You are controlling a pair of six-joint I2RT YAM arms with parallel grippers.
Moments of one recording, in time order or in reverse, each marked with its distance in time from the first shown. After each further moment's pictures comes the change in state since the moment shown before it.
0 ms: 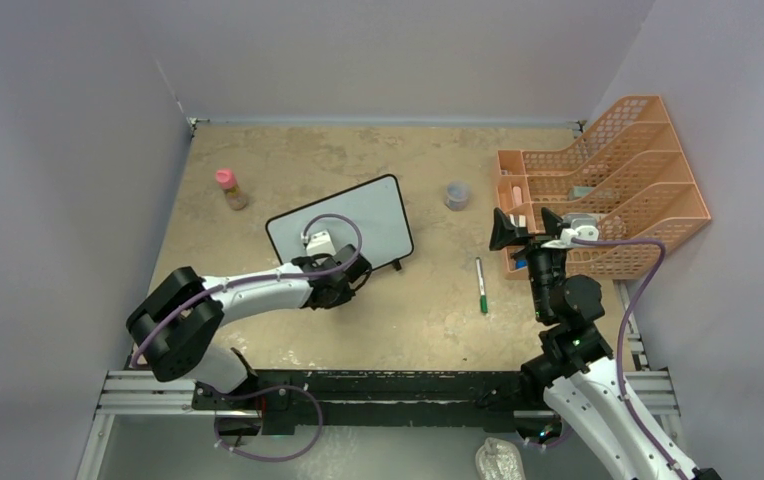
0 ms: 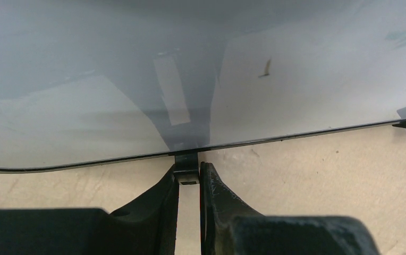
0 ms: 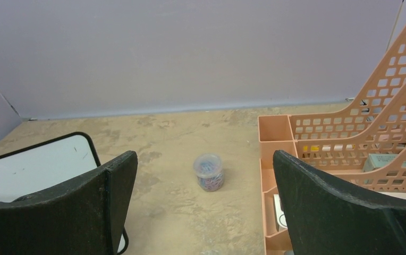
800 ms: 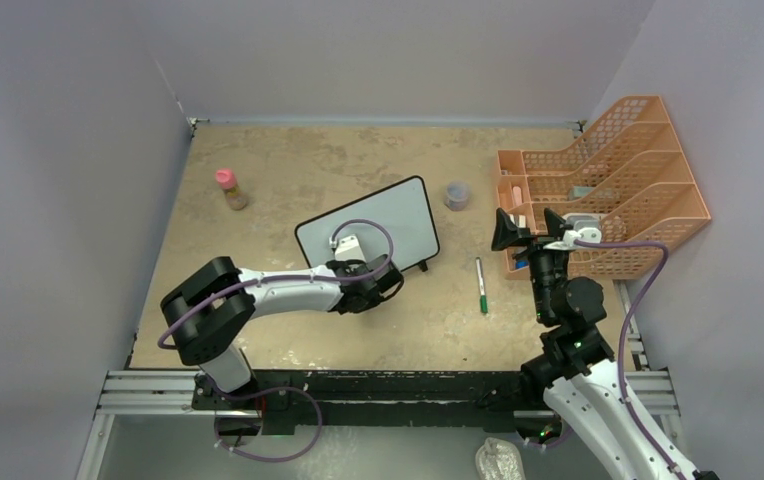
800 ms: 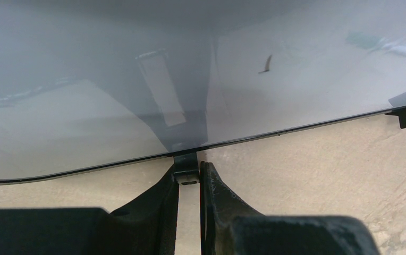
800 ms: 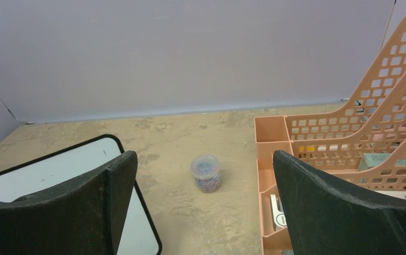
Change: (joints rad) left arm -0.172 0.154 0.135 0.001 -0.027 -0.176; right arm 0.001 -0.019 0.000 -0.011 0.016 -0.003
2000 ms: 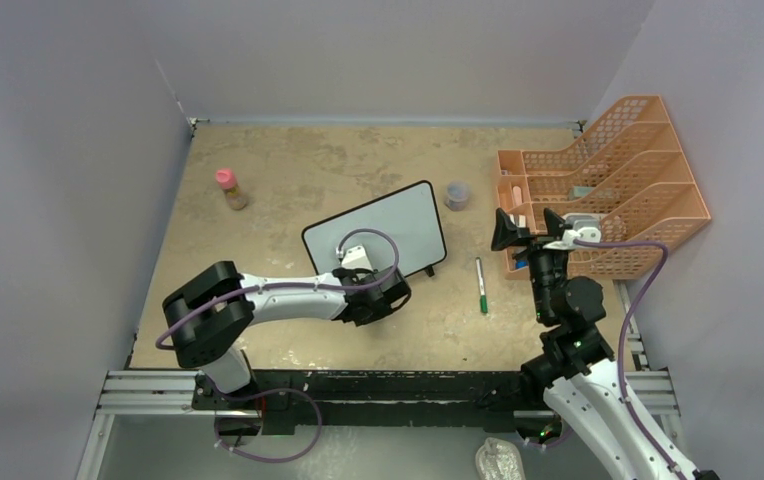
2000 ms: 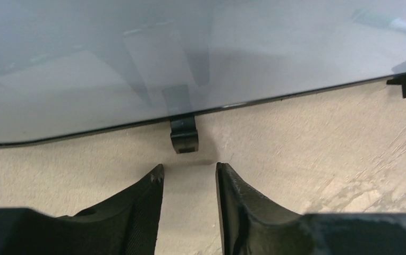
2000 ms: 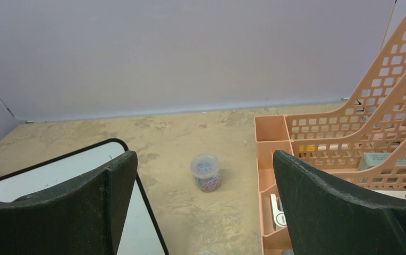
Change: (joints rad) left arm -0.079 0.004 0.021 -0.031 0.026 -0.086; right arm 0.000 0.003 0.000 0.000 0.000 0.000
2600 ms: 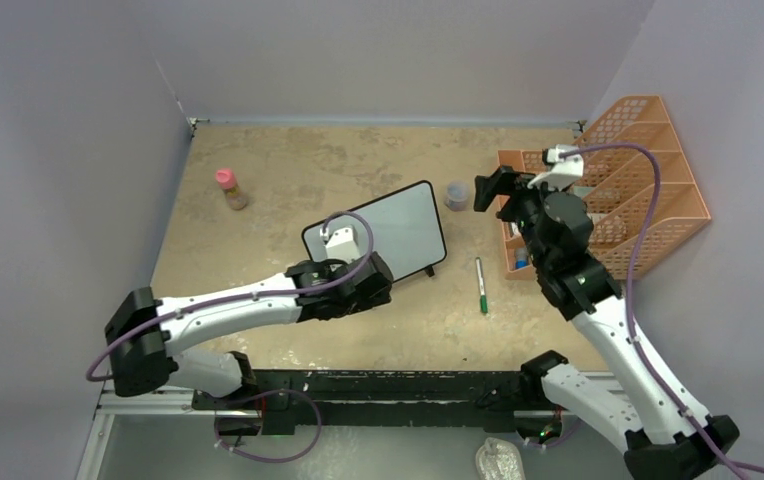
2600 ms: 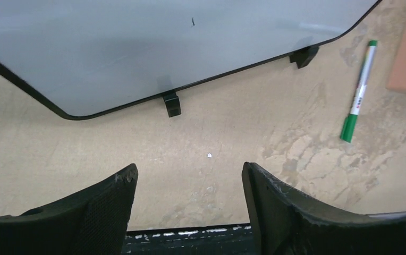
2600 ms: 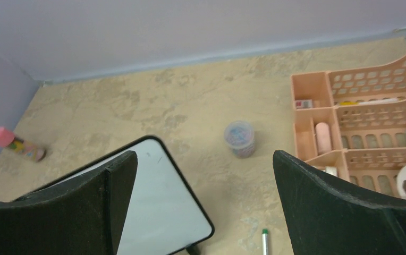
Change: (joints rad) left arm -0.029 -0.285 0.058 -0.187 -0.034 0.121; right arm 0.000 0.400 0.485 -0.397 -0.019 0.215
